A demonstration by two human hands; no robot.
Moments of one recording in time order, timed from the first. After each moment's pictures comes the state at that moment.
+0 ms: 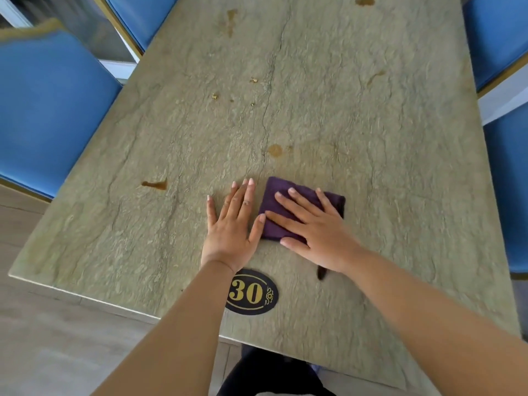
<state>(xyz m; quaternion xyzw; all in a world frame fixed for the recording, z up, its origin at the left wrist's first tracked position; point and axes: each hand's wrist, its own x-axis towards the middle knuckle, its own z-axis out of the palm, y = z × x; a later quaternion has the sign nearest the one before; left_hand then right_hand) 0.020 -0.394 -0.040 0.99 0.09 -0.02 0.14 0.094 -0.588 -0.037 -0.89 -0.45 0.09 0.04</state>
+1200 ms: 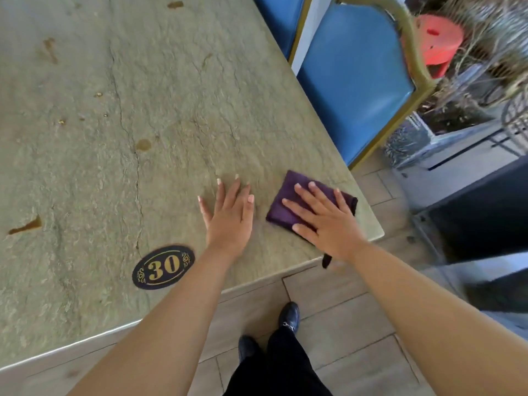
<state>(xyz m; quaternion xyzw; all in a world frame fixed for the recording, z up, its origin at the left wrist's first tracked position) -0.009 -0.551 -0.037 0.97 -0.08 -0.10 0.20 -0.058 -0.776 -0.040 -0.99 -0.11 0.08 0.04</state>
